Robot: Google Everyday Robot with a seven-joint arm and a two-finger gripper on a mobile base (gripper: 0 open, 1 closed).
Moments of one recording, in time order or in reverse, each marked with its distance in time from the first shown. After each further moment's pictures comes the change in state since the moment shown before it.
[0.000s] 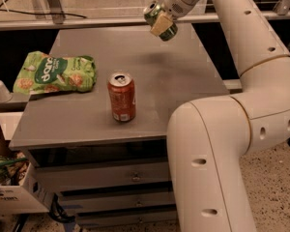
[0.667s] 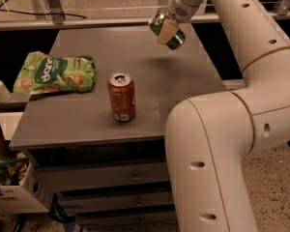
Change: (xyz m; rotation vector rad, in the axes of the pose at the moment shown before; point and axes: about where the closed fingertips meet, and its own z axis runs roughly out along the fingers) arm 0.030 0.025 -0.009 -0.080 0.164 0.024
